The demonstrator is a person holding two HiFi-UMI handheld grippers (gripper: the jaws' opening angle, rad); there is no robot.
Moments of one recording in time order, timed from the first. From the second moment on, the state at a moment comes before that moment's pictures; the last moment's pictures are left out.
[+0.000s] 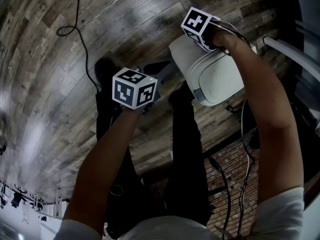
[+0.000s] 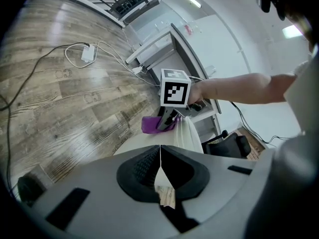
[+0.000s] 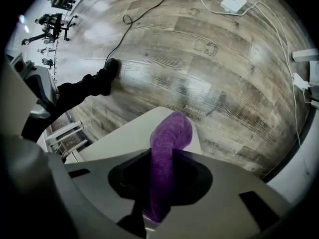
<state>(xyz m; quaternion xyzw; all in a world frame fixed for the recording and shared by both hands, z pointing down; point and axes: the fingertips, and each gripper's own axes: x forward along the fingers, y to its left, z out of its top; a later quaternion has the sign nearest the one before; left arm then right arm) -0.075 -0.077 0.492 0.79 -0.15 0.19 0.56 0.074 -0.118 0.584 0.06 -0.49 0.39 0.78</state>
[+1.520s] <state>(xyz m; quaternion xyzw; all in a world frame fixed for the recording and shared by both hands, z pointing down) -0.122 -0.103 0.541 0.76 -0.23 0.16 0.58 0.017 -0.139 0.619 0.05 -0.52 0.44 0.73</state>
